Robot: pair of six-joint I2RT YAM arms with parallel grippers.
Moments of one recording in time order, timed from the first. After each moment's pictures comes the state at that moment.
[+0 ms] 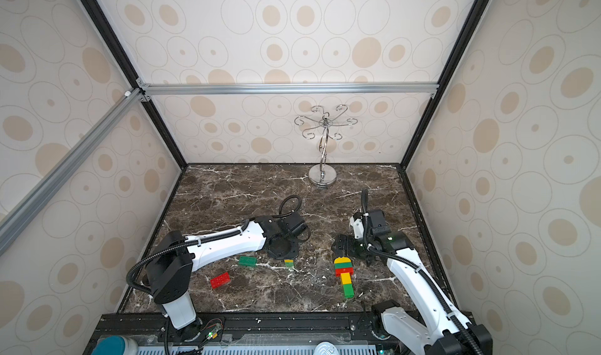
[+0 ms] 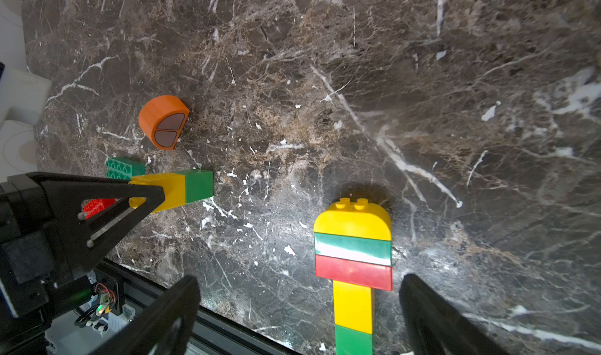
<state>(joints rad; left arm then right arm) -0.96 1.80 1.33 -0.90 -0.07 -0.96 0.23 1.00 0.79 -0.89 -0.31 0.36</state>
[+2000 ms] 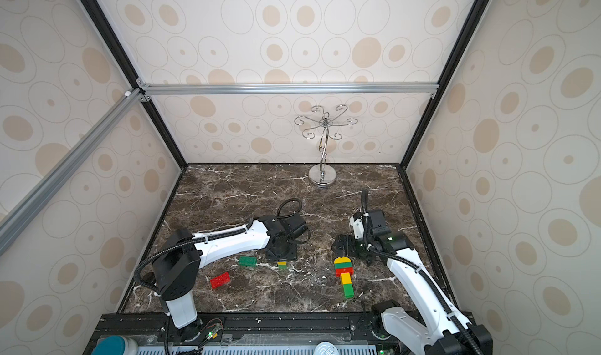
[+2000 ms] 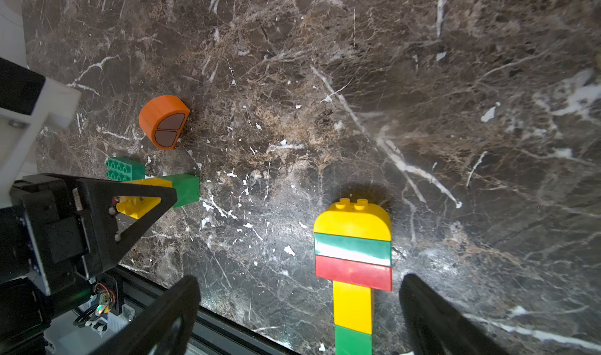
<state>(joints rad) -0.96 1.82 1.35 -0.96 -0.07 -1.02 0.23 0.99 0.79 -0.89 -0.31 0.36</state>
